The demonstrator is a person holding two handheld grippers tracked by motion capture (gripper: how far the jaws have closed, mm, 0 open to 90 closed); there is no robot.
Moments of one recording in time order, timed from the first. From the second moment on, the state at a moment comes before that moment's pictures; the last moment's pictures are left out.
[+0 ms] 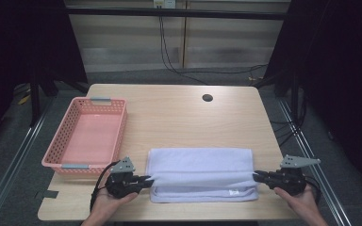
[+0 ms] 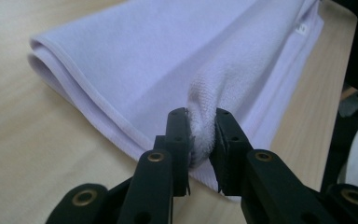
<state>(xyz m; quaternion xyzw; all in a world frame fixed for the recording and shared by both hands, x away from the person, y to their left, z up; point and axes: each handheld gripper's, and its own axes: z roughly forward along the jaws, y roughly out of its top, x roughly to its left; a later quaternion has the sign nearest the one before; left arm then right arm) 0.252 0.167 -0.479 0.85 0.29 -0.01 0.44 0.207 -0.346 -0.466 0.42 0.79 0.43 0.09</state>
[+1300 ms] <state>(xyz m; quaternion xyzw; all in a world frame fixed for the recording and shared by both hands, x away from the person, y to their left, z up) 0.310 0.131 -0.496 0.86 0.32 0.01 0.40 0.238 -0.322 -0.495 0.46 0.81 0.35 0.10</state>
